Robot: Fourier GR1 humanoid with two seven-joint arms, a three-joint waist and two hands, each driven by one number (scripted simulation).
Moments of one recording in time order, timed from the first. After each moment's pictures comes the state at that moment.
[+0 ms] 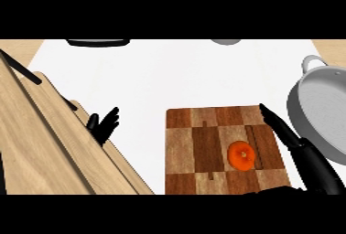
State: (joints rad) left arm -0.11 0.35 -0.36 -1.34 0.28 0.08 0.08; right arm 0.04 -0.50 0.34 -2.04 0.05 -0.15 0.40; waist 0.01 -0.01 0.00
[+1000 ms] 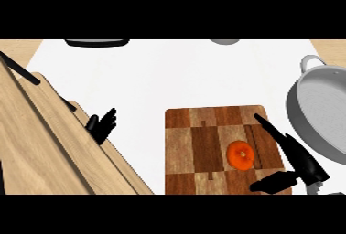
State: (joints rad) left arm -0.07 0.31 -0.27 -1.38 0.21 0.00 0.13; right arm 0.01 -0.46 0.26 -1.58 0.13 0.10 0.12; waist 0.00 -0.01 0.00
